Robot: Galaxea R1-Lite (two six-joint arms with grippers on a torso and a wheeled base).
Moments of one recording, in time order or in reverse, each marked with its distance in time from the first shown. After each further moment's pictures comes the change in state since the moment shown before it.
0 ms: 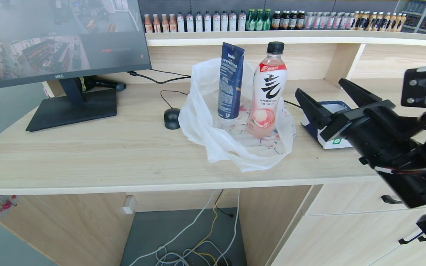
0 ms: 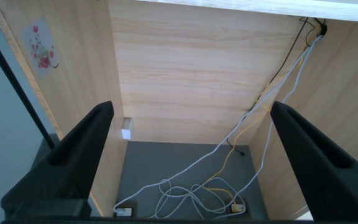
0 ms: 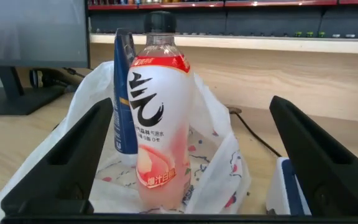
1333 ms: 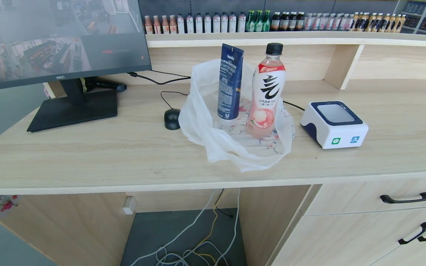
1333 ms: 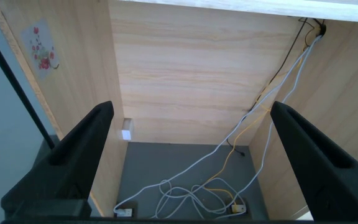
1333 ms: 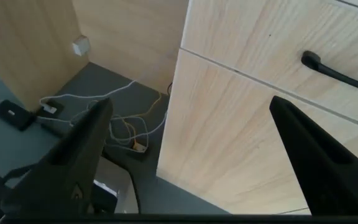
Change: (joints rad) left arm -0.001 0.000 0.000 0.000 0.000 0.002; right arm 0.068 -1.372 0.543 1.442 -0.075 -0.067
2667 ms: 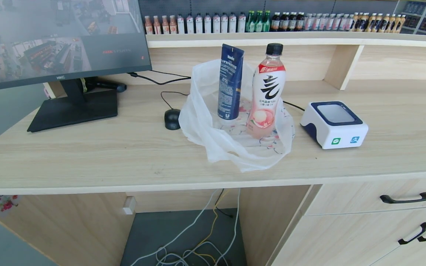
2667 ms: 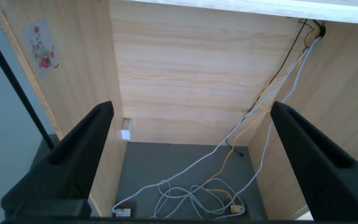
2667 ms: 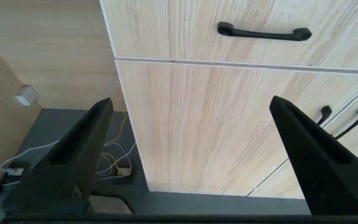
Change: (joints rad) left arm 0.001 0.000 0.000 0.000 0.000 -0.007; right arm -0.486 -0.161 -0.023 0.107 0.138 0.143
